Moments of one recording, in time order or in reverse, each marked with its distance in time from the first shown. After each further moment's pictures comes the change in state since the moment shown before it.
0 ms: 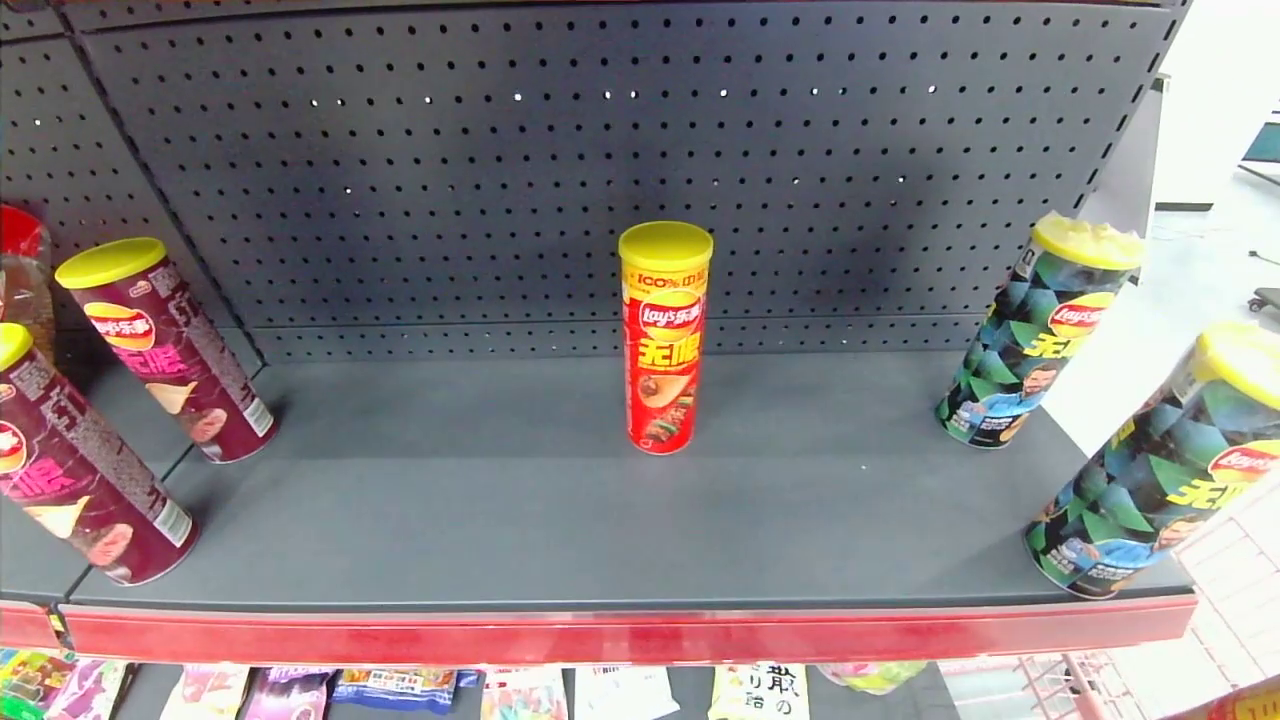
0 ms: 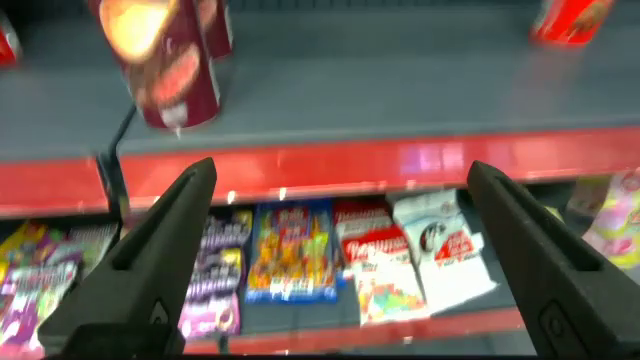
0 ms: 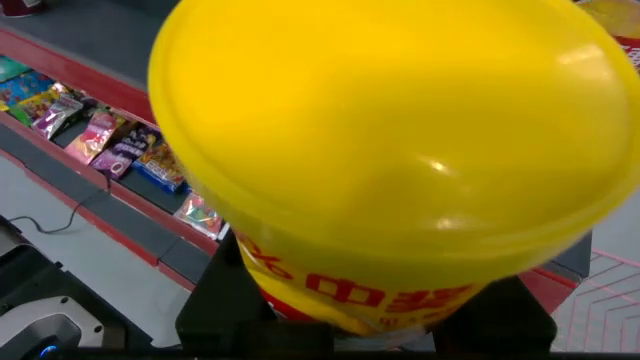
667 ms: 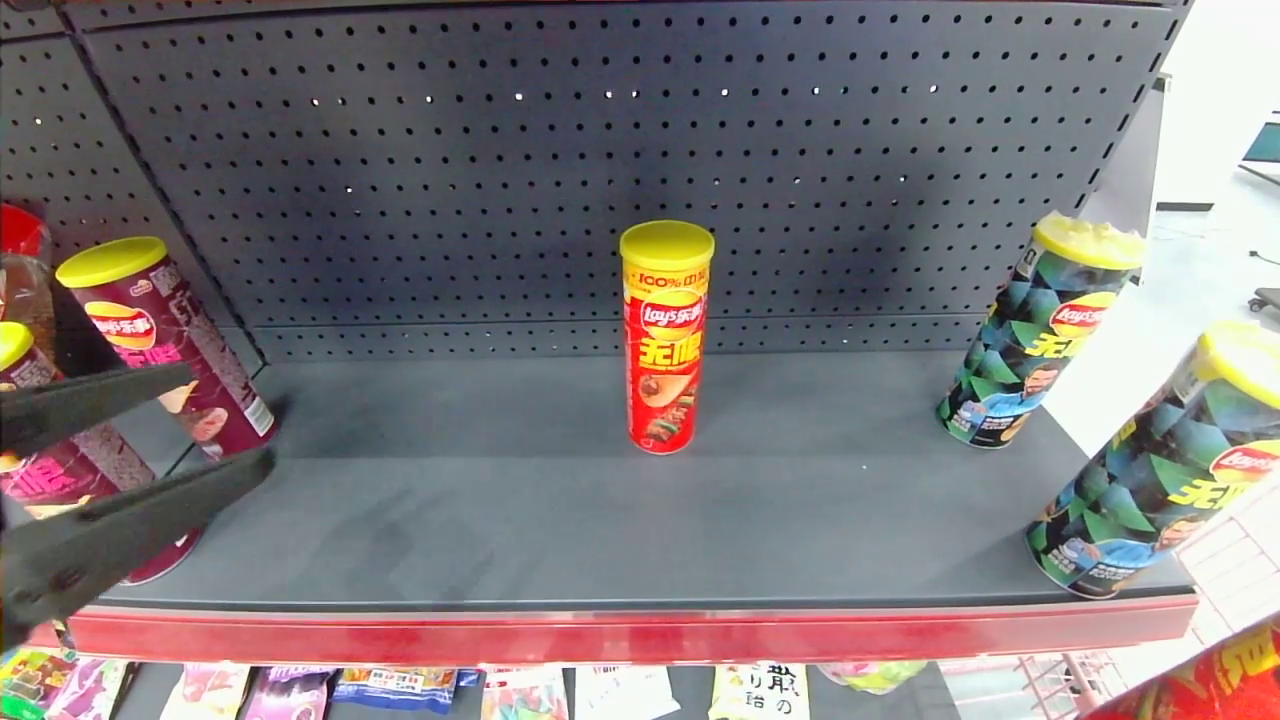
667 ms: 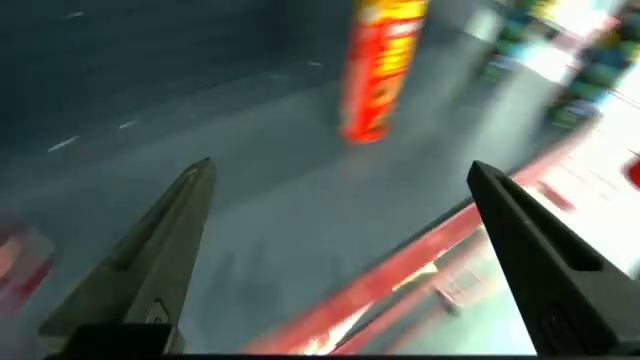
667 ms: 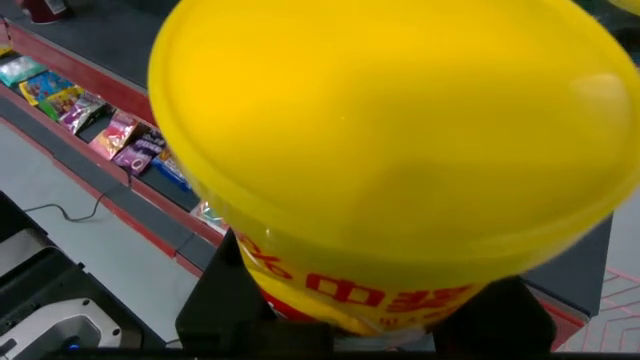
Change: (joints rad) left arm -0.178 0.950 -0.610 -0.203 -0.397 0.033; right arm 0.034 0.141 -0.101 -0.001 0.009 0.000
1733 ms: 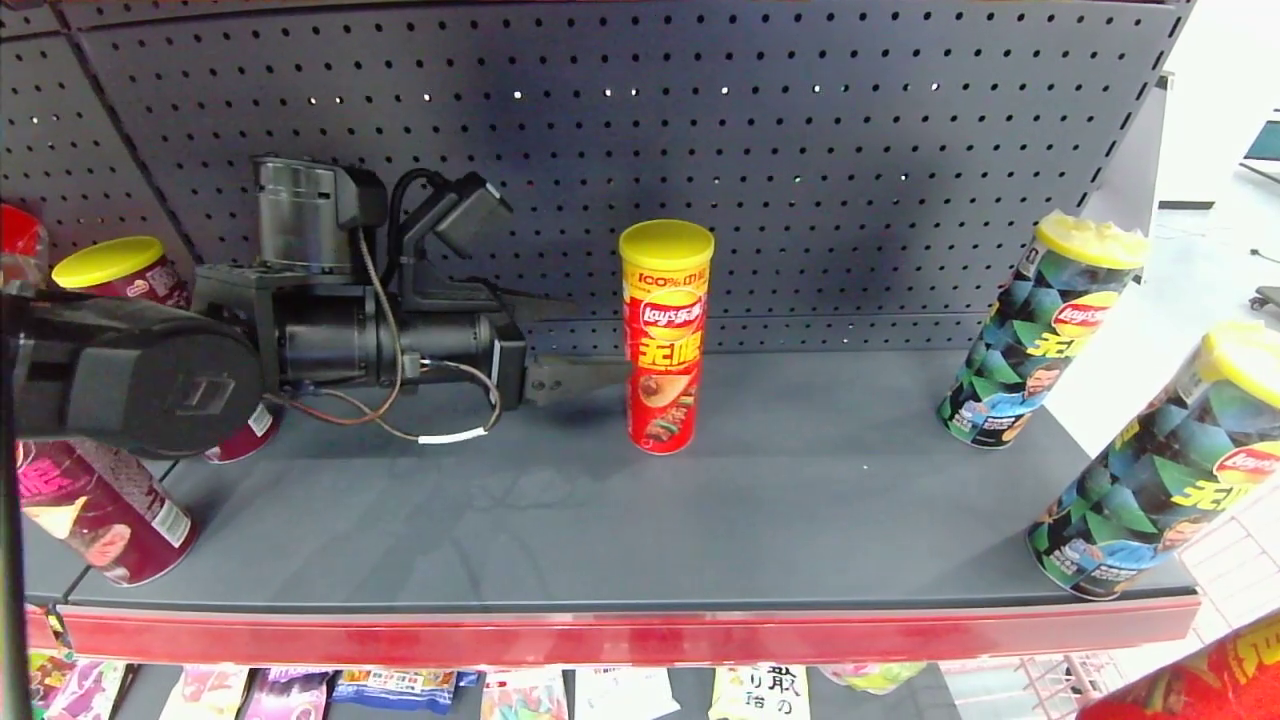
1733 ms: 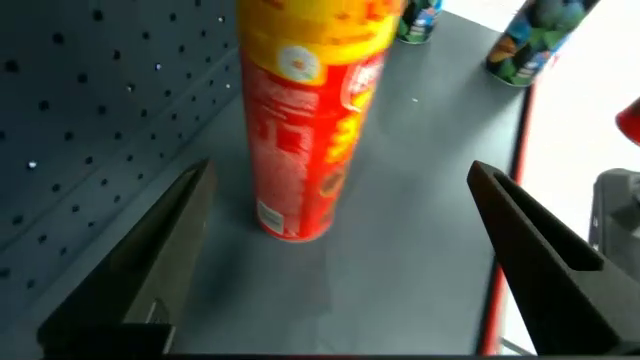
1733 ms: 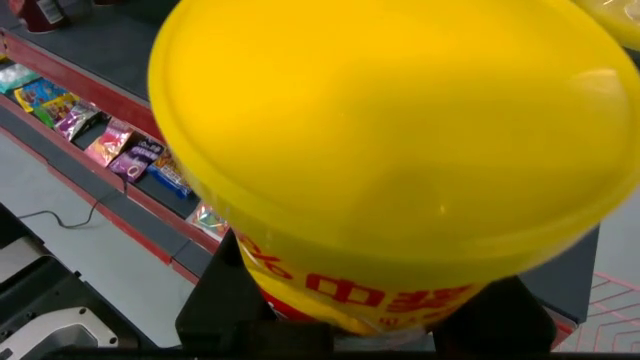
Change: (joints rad) left arm -0.211 0.820 -0.497 -0.142 -0.207 0.156; right arm -0.001 -0.004 -0.018 0.001 -0.005 0.004
